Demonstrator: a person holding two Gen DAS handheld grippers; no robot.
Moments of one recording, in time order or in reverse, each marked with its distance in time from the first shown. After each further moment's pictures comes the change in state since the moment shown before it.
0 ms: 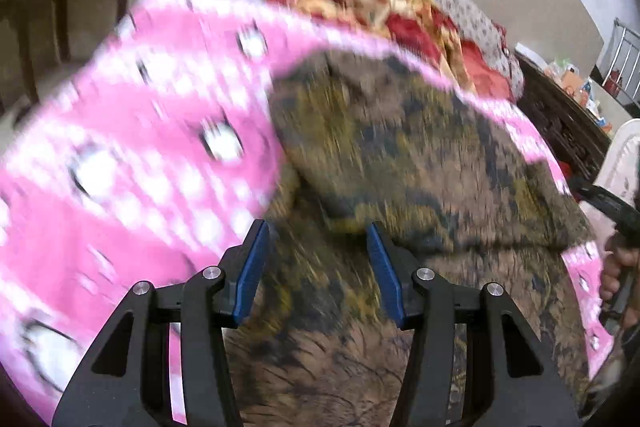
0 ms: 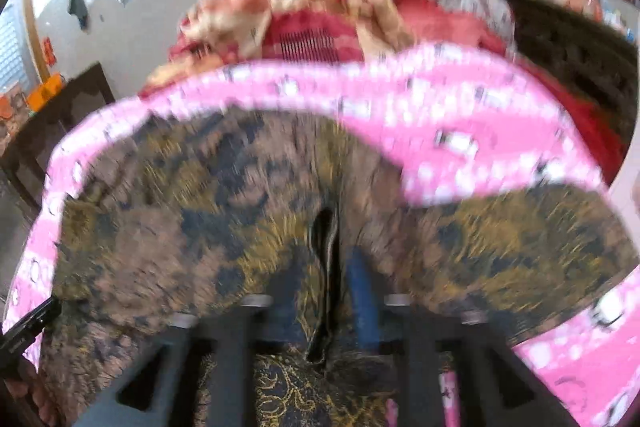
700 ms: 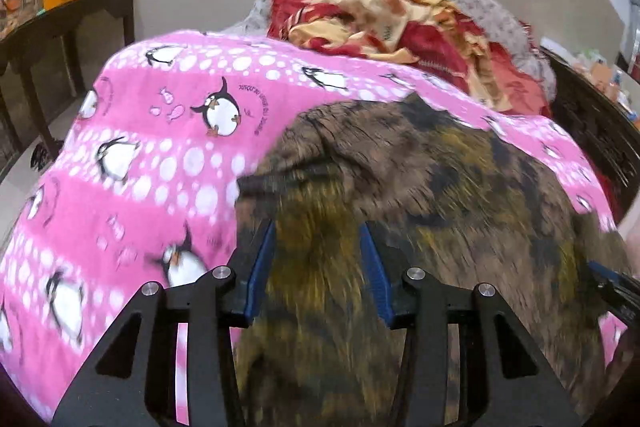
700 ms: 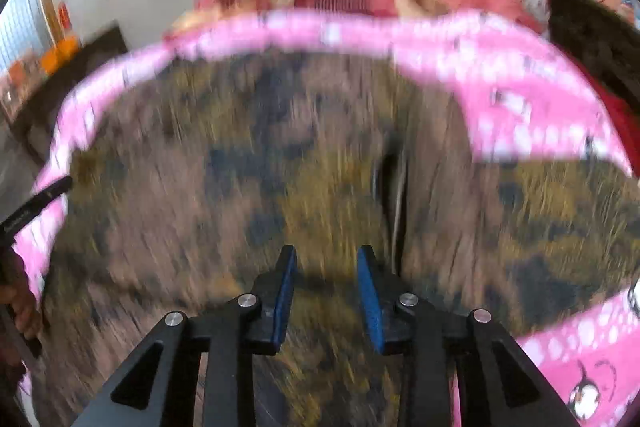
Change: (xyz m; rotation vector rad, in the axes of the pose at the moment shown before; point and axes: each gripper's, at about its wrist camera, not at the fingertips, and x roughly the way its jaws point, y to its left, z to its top) left arm 0.097 -0.038 0.085 0.040 0.034 0.132; right arm 0.045 0.038 -0.012 -0.030 0.130 0.080
